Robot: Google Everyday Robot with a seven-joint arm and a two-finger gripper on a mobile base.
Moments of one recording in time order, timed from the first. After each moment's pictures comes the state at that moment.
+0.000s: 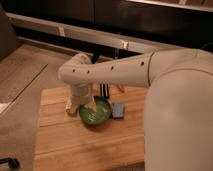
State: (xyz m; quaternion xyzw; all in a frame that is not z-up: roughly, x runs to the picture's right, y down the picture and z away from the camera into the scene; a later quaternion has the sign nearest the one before) arm -0.108 0.103 0.703 -0.26 0.23 0.64 0.68
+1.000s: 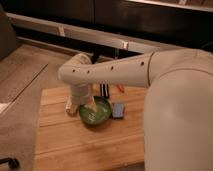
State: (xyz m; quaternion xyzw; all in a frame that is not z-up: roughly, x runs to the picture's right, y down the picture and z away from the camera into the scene) arm -0.108 0.104 0.703 -0.26 0.23 0.64 0.68
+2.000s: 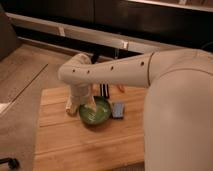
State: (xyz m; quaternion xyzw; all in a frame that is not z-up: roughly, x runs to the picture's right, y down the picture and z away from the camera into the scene) arm -0.108 0.104 0.703 -0.26 0.23 0.64 0.68
